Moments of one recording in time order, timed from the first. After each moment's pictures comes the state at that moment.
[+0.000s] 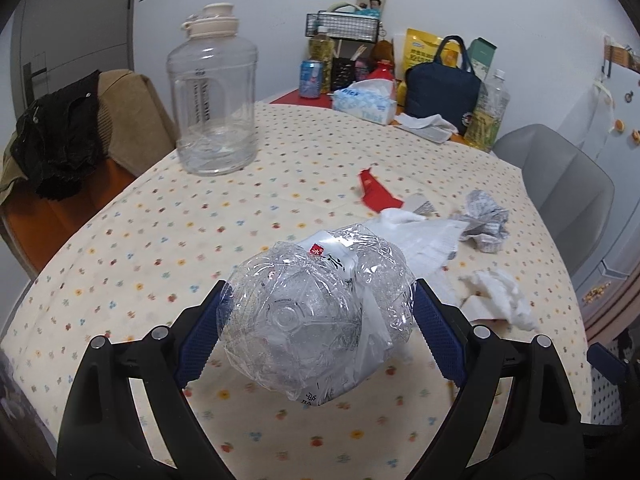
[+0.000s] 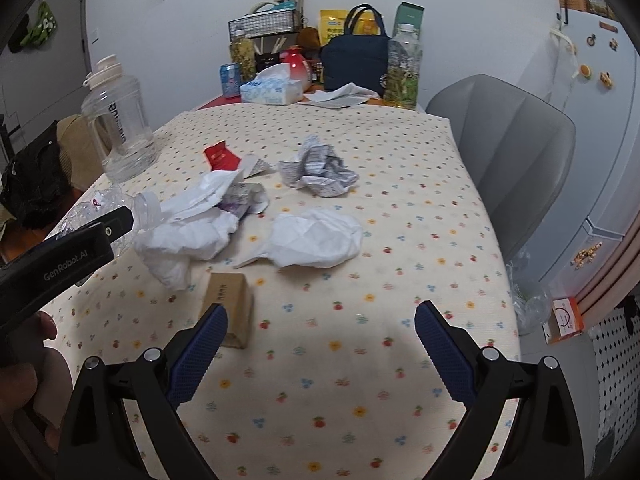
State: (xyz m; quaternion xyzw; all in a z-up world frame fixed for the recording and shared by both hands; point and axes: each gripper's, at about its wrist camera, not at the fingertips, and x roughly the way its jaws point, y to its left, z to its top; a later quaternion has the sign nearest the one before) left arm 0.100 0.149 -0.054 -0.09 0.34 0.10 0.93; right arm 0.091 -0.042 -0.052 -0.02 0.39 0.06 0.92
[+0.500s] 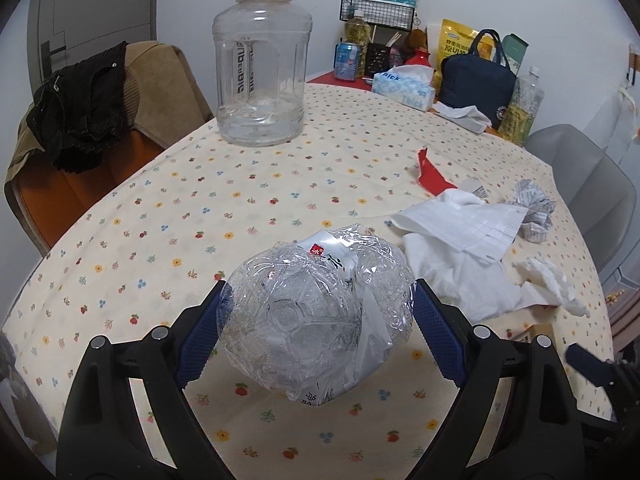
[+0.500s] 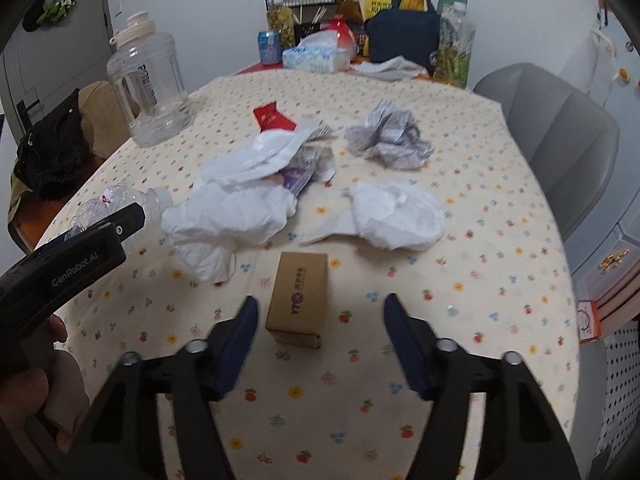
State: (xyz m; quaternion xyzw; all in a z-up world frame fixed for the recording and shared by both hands) left arm 0.092 0.189 -0.081 -0.11 0.36 0.13 0.92; right arm 0.106 0.006 -0.080 -0.03 0.44 0.11 0.89
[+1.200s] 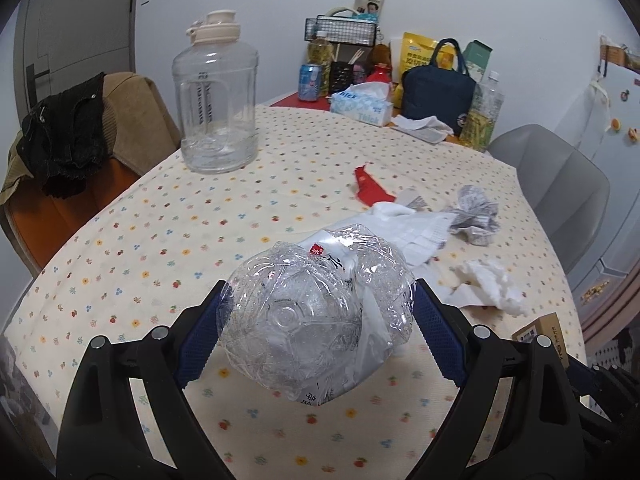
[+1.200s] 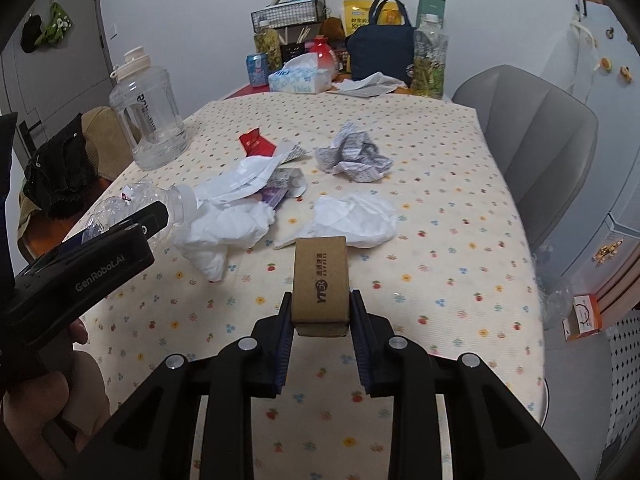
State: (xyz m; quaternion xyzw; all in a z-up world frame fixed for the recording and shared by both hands) left arm 0.081 0.135 -0.049 -0.08 0.33 0.09 0.94; right arm 0.077 -0.038 -0.047 0.00 0.41 0.10 0.91
